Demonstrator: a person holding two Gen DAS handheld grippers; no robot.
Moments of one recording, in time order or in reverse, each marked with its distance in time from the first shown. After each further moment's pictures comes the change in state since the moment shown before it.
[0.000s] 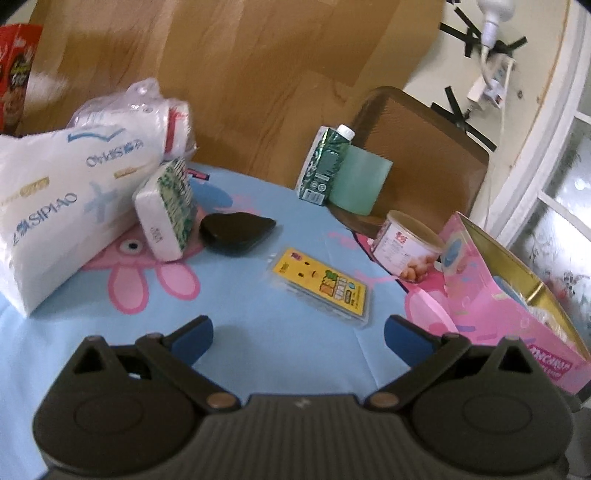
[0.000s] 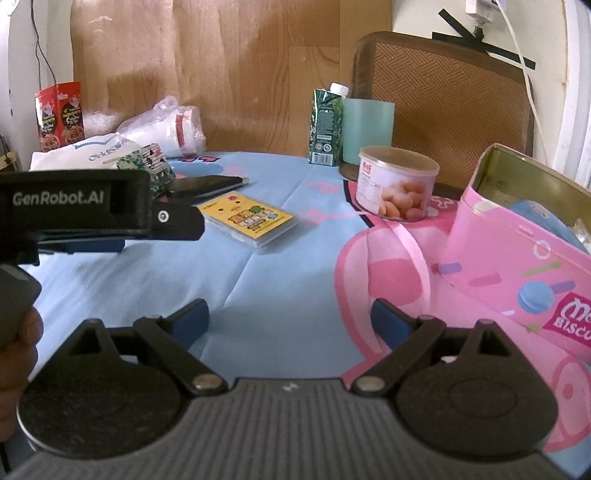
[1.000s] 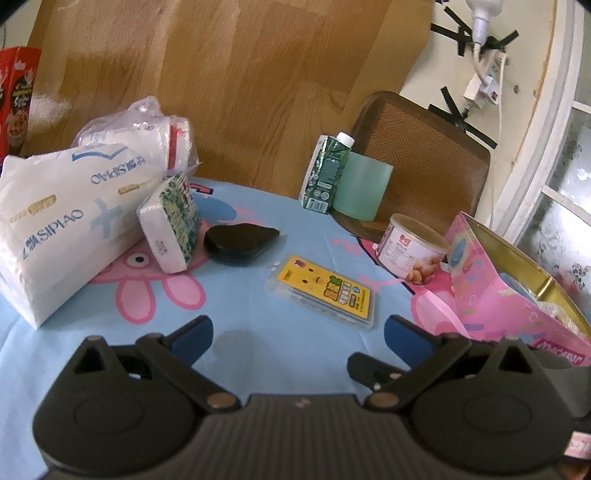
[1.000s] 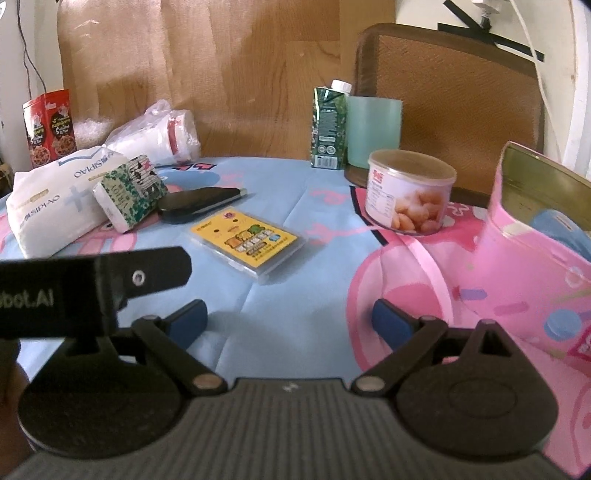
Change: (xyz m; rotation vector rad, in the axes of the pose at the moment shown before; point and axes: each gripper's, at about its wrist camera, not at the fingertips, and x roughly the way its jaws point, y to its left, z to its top) left arm -0.003 -0.009 -0.002 0.046 -0.037 0.044; right arm 0.026 -0.001 0.020 0.026 0.016 0.017
